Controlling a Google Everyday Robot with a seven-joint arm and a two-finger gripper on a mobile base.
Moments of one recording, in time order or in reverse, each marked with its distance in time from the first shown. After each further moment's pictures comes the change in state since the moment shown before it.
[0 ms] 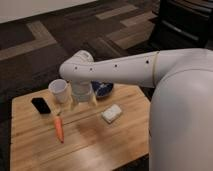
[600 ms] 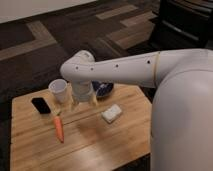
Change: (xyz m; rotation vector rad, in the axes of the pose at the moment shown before) arm -0.007 -0.031 -0.004 -0.023 -0.021 0.084
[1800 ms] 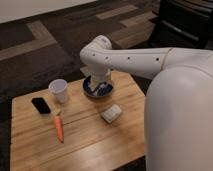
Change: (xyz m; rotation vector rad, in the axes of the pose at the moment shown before) arm -0.113 -0.060 -0.017 0.143 -0.161 -0.198
